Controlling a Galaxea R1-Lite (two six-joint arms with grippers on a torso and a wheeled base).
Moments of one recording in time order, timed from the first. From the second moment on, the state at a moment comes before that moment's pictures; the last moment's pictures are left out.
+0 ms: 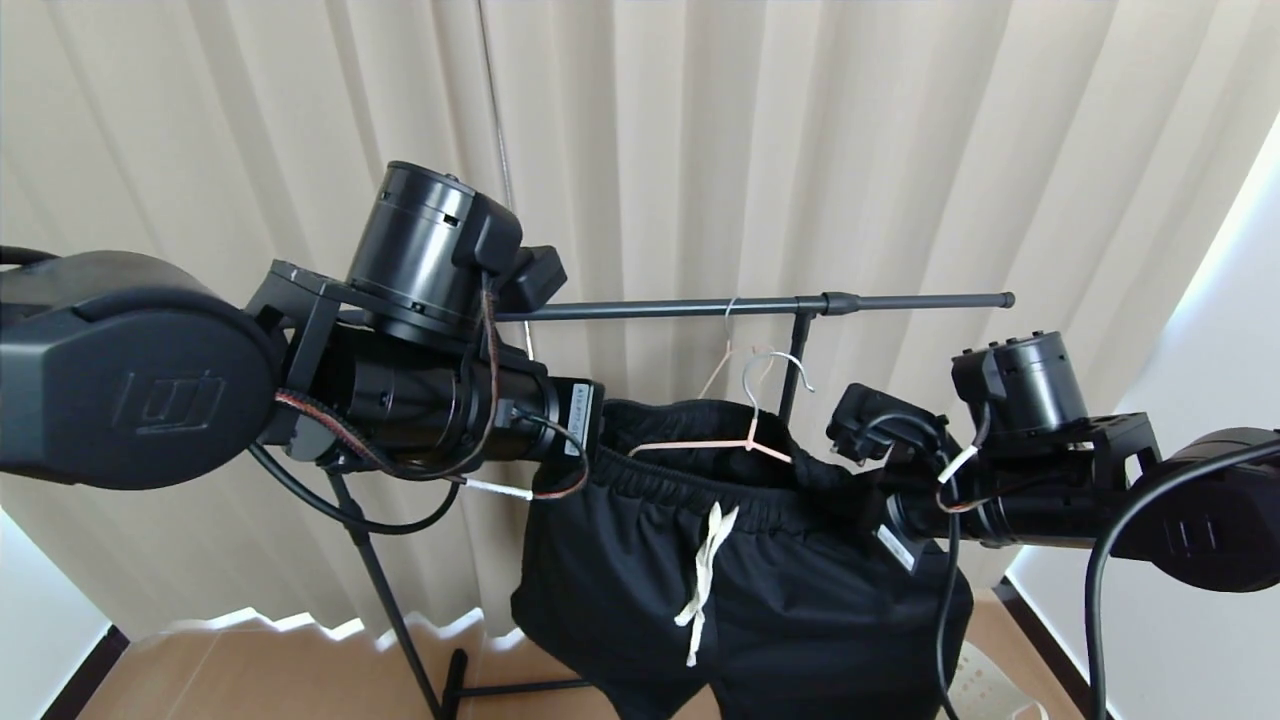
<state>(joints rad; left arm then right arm) -0.66 1.73 -1.30 0.22 0.03 -0.25 0.42 1.76 -0.87 -0.19 0.15 -0.47</state>
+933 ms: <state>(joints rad) -0.81 1.77 -1.24 0.23 0.03 -0.42 0.44 1.71 -0.83 -0.40 0.32 -0.36</state>
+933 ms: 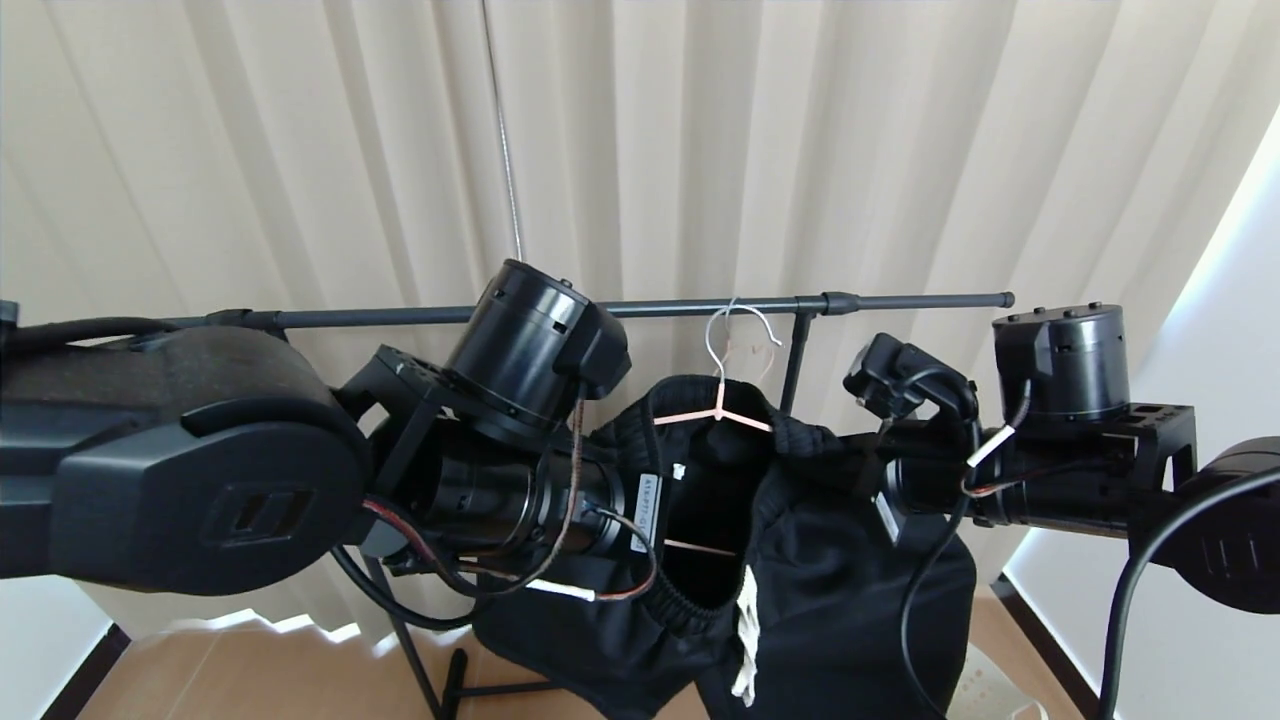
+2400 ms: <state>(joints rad) -0.84 1.90 -1.14 -0.16 0.22 -0.46 0.44 1.71 -0.66 -0.73 0.51 -0.35</state>
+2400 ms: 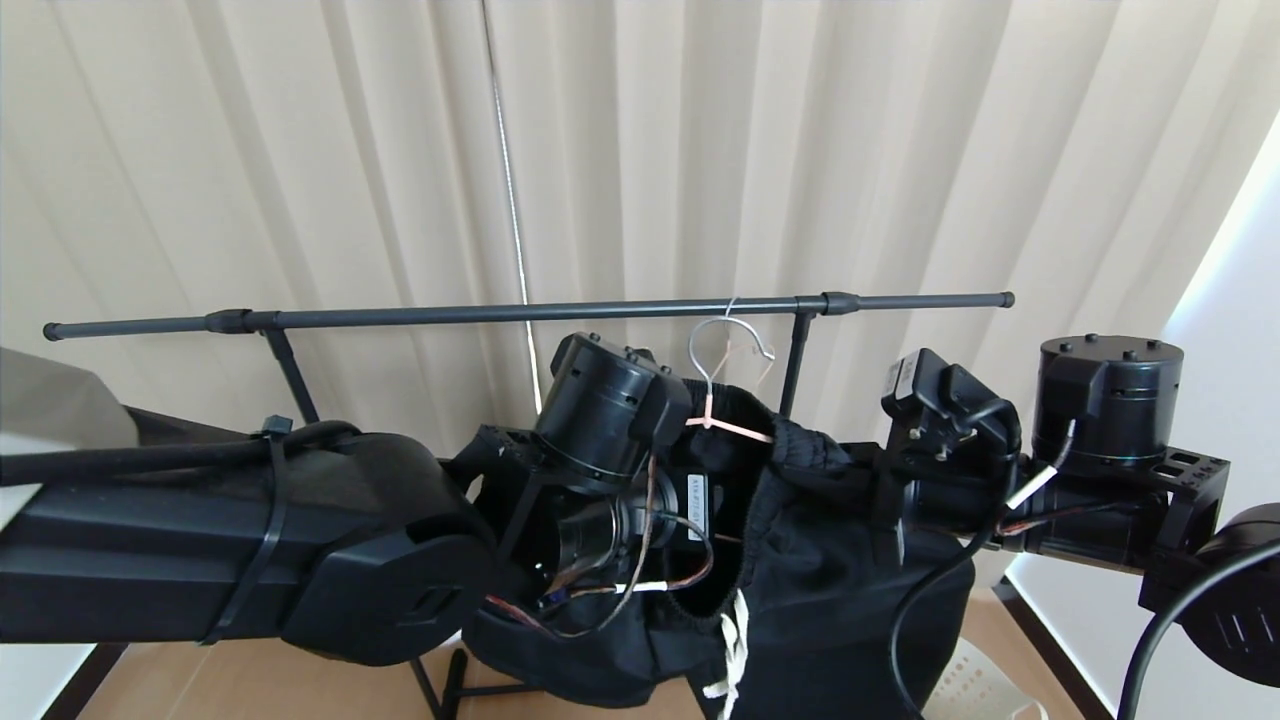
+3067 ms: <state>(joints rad) -0.90 1.71 -0.93 -0.20 0.24 -0.39 0.43 1.72 -0.67 -0.74 0.51 -0.35</state>
